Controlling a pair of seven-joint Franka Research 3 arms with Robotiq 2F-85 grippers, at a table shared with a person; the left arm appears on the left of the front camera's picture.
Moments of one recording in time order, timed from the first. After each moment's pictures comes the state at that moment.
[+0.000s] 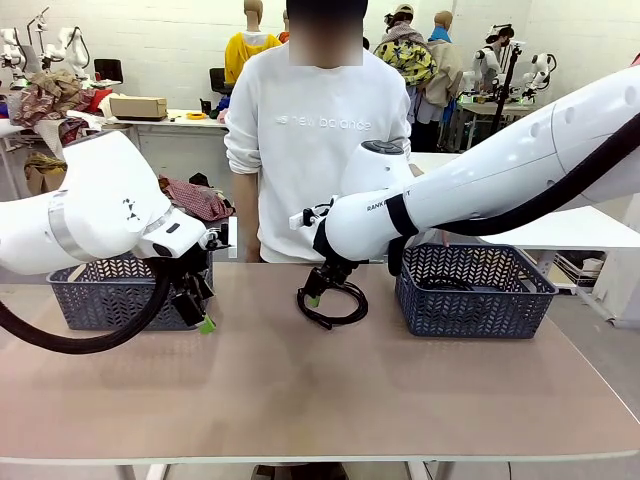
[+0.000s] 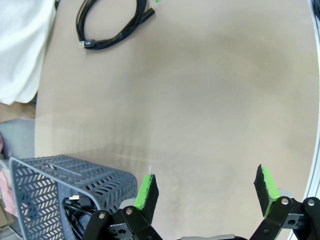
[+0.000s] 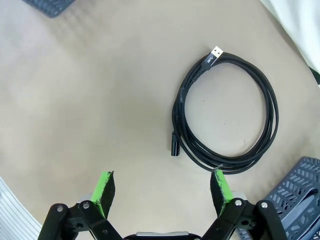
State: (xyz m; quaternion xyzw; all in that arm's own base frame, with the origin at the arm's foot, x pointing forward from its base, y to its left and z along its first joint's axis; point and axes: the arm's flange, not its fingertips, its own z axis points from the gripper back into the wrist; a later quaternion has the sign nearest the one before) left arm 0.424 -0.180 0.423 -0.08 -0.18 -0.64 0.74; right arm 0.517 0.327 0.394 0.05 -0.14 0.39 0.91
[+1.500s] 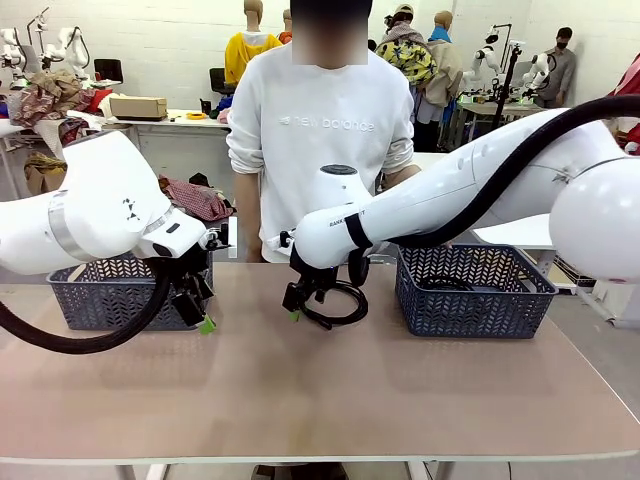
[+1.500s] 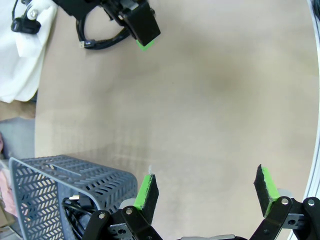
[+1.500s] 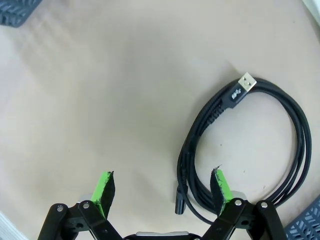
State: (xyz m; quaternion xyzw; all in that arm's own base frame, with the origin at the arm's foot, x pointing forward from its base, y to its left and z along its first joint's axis) left arm 0.424 -0.180 0.423 -0.08 -0.18 -0.64 0.74; right arm 0.574 0.375 0.328 0.04 -0.07 0.39 0.92
